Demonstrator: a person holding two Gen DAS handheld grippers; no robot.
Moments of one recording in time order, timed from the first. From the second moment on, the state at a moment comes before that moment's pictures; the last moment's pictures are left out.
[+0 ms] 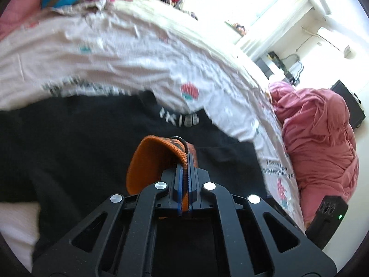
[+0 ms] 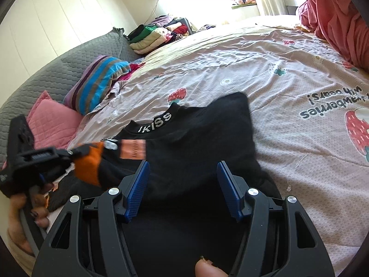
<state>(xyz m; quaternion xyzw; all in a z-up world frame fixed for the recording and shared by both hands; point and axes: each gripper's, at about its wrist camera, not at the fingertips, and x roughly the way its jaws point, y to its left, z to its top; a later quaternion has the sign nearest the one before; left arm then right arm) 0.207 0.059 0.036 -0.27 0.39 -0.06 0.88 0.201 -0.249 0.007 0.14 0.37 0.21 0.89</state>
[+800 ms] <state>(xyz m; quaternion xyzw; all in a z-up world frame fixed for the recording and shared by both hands) 0.179 0.105 0.025 -0.28 0.39 -0.01 0.88 0.218 -0.233 0.001 0.08 0.39 0.18 0.90</state>
